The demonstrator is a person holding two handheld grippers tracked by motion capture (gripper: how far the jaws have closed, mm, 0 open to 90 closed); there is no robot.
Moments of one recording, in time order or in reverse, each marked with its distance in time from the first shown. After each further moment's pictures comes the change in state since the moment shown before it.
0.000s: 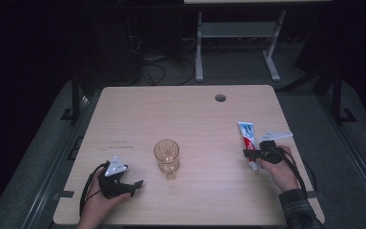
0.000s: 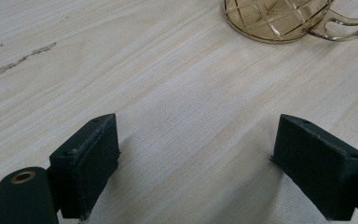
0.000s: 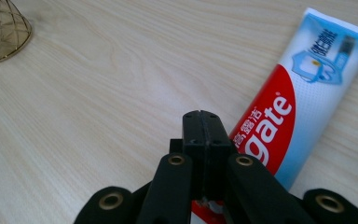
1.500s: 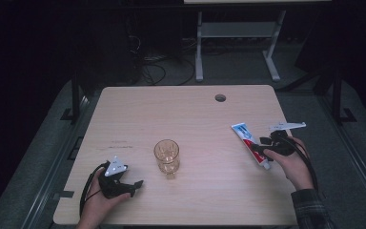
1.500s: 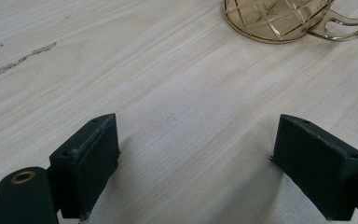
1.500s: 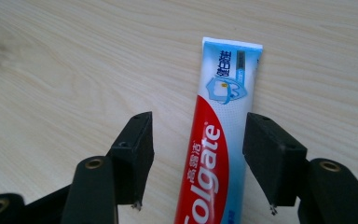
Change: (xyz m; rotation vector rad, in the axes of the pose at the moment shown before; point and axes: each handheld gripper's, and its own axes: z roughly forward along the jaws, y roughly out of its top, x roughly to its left) left arm 0.000 0.000 0.000 0.000 0.000 0.000; right arm -0.023 0.021 -0.022 -0.008 -0.090 0.053
